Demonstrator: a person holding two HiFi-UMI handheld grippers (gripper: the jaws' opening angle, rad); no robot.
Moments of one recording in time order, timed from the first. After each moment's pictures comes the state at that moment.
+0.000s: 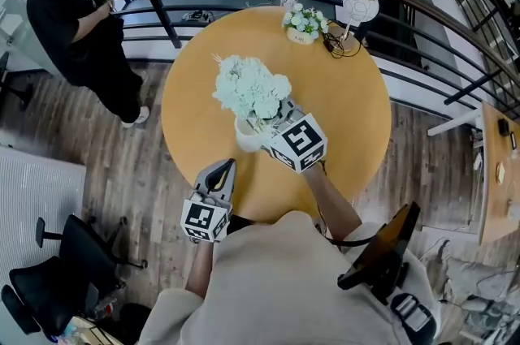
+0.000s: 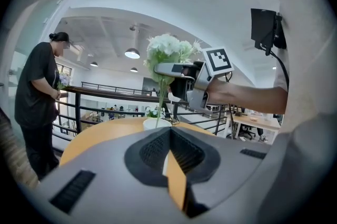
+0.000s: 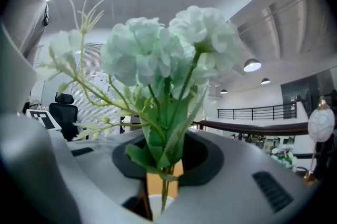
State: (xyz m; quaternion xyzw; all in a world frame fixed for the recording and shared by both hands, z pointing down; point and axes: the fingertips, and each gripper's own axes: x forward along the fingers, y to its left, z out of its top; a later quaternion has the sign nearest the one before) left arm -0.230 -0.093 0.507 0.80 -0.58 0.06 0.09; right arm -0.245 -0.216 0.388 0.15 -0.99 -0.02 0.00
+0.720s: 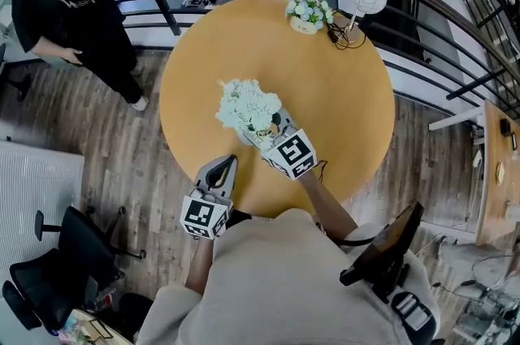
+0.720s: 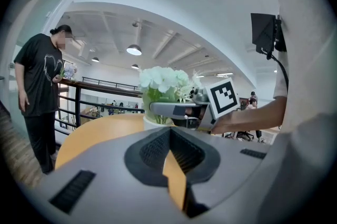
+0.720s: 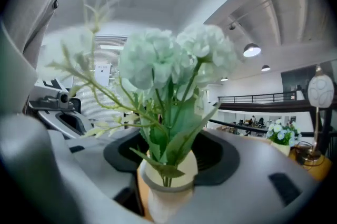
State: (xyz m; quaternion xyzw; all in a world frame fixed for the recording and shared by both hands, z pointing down) left arm -0.229 -0.089 0.514 0.80 -0.58 0.05 0.11; right arm -0.244 -0.194 0.499 0.14 -0.99 0.01 0.07
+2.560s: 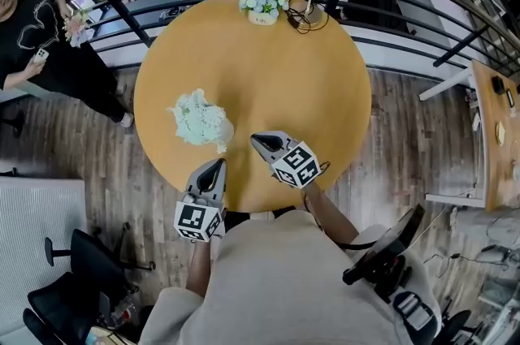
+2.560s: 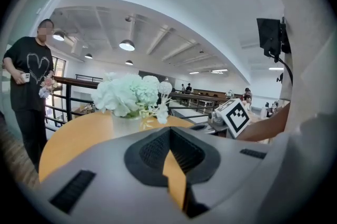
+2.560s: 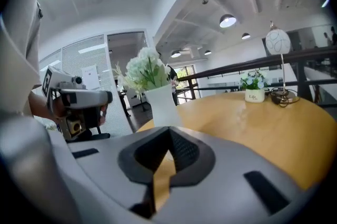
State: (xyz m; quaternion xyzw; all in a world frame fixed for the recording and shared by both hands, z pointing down) left arm -0.175 -0.091 0.519 0.82 -0.55 0.08 0.12; right arm -0.125 -0.165 0.597 0.17 -0.96 0.16 0.14
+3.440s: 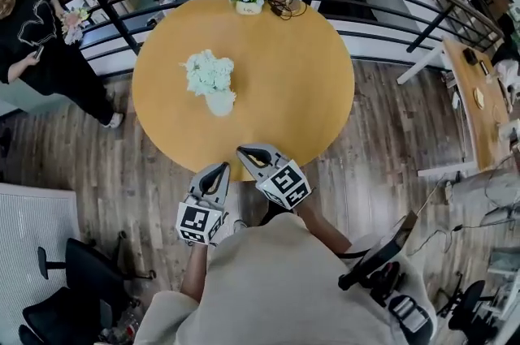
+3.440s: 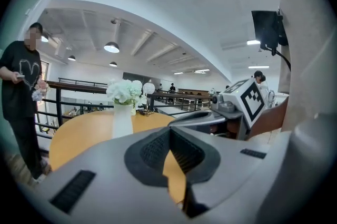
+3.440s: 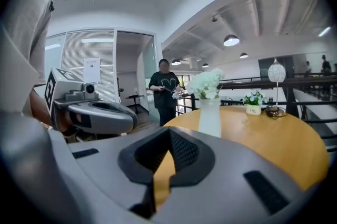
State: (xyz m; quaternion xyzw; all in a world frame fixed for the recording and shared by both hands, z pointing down) left arm -0.173 -0.003 0.532 0.87 -0.48 0.09 0.10; right arm -0.153 -0.041 0.554 0.23 -0.96 0.10 0.12
